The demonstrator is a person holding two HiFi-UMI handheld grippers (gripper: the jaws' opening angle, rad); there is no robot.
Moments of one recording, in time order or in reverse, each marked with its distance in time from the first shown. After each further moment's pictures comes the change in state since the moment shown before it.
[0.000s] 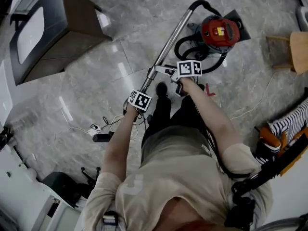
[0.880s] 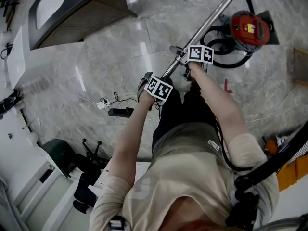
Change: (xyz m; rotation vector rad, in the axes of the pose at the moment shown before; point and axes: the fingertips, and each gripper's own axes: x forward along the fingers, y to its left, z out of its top) left arm -0.026 -0.010 -0.007 -0.071 0.003 0.216; right arm 0.051 -0.022 -0.013 -0.012 0.004 -0.038
